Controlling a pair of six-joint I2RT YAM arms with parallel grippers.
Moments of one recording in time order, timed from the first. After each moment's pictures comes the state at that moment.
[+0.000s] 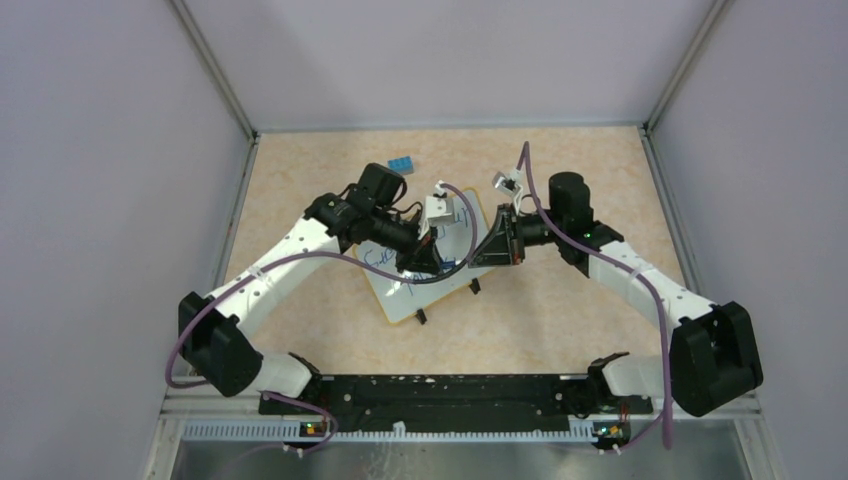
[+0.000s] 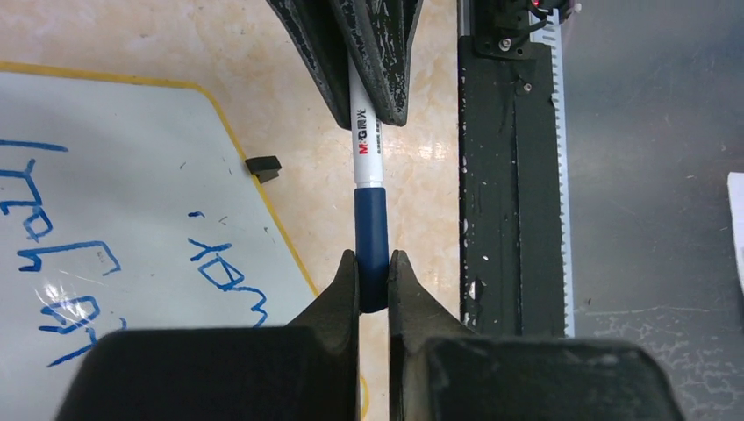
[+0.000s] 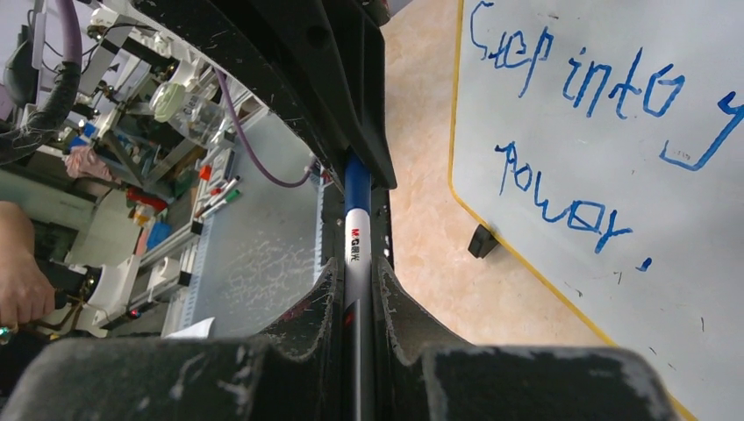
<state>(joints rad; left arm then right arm) -0.63 1.41 1.30 -0.78 0.87 0.48 0.42 1.28 0.85 0.03 -1.22 0.31</state>
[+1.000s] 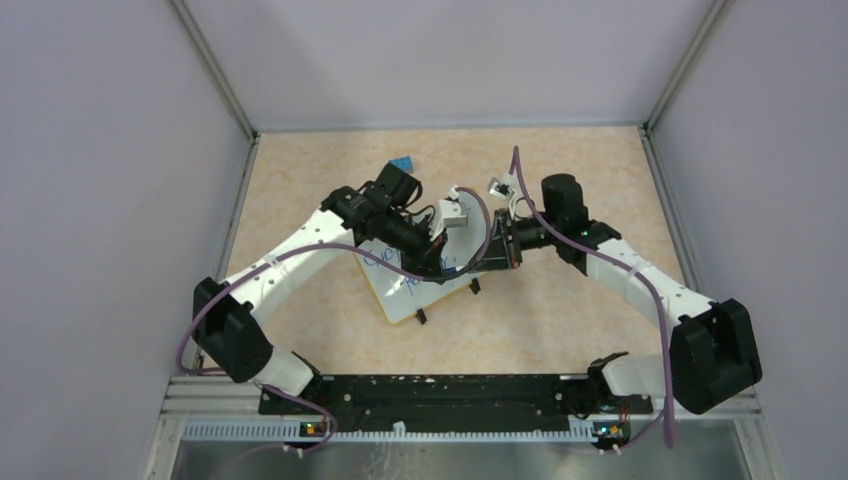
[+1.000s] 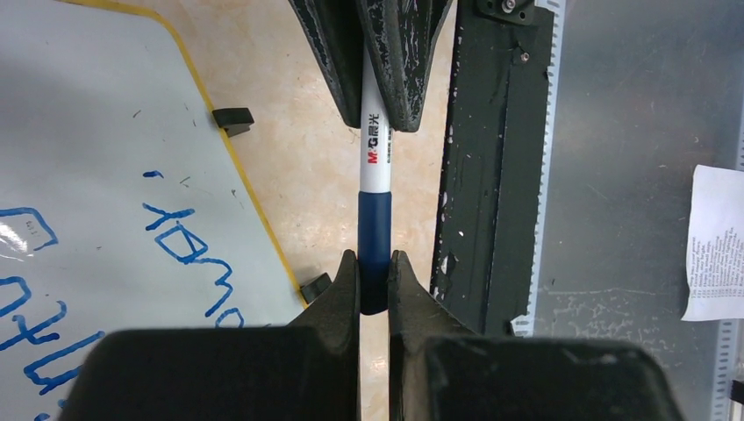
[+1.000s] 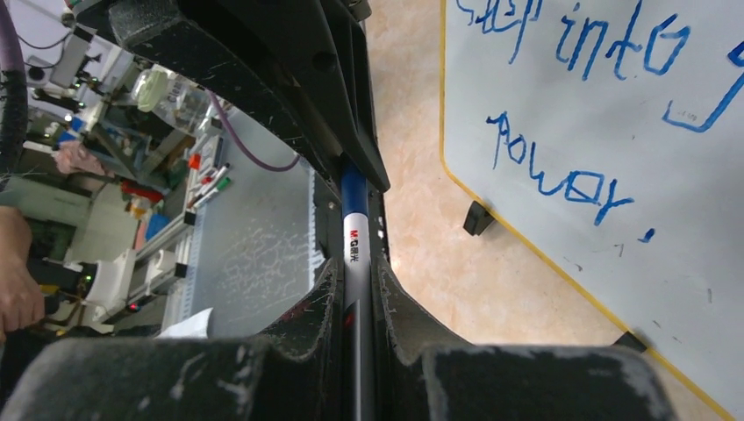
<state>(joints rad) -0.68 1.49 1.38 -0.90 0.78 0.39 0.44 1.29 0.86 -0.07 -1.18 0.25</state>
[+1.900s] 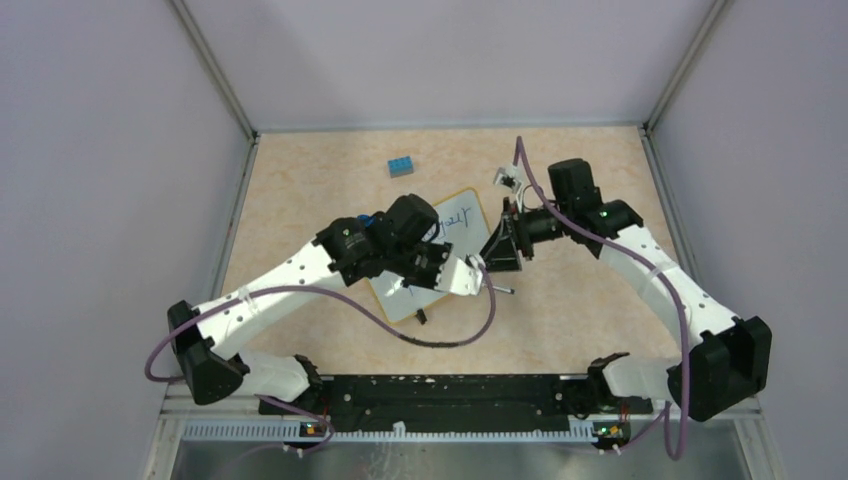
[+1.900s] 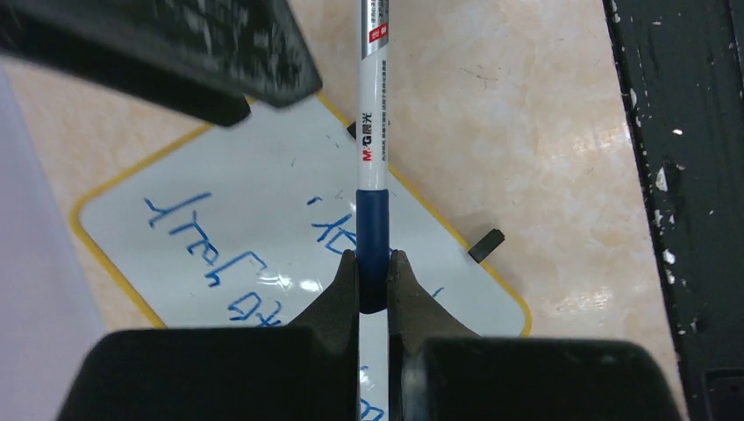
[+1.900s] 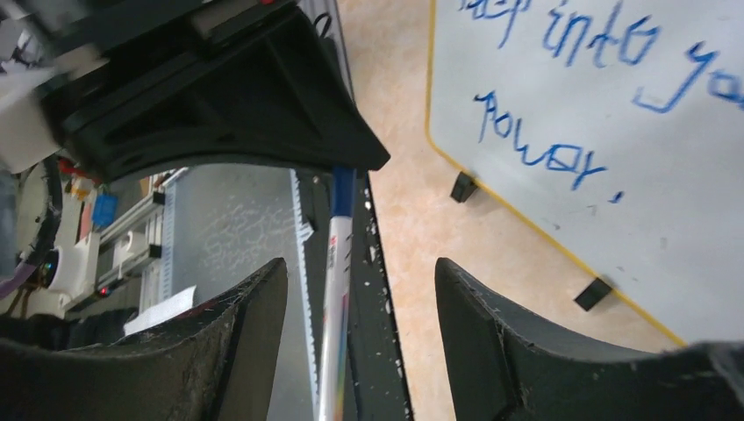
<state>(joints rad) -0.89 1.35 1.35 -0.89 0.37 0.87 0.39 1.25 1.12 -0.61 -1.09 -0.04</state>
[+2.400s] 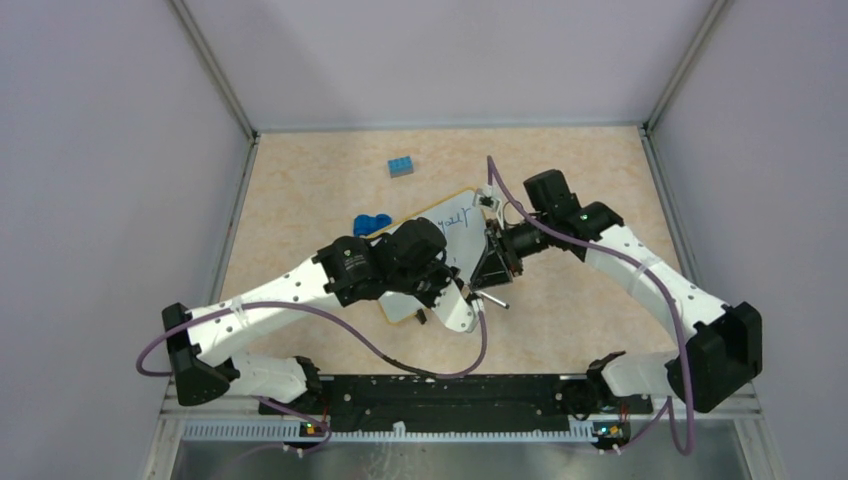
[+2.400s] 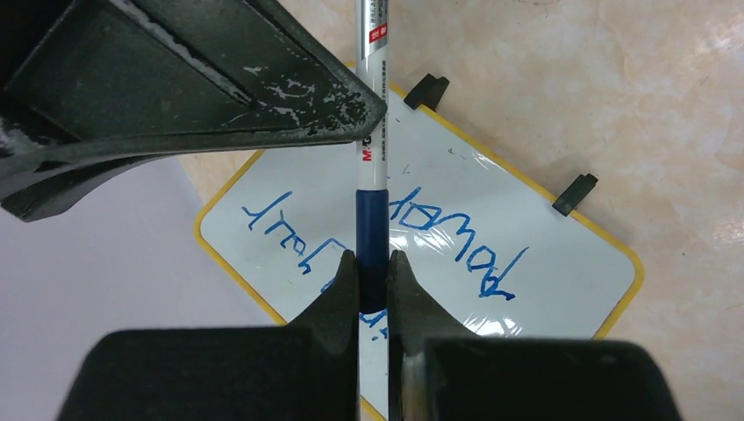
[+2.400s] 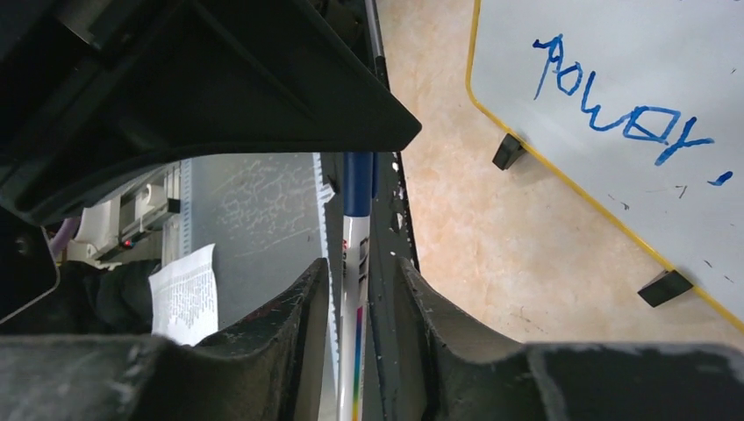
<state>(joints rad) -1.08 1.28 1.32 -0.86 0.09 1.16 0.53 1.29 1.12 -0.72 -1.04 -0.10</state>
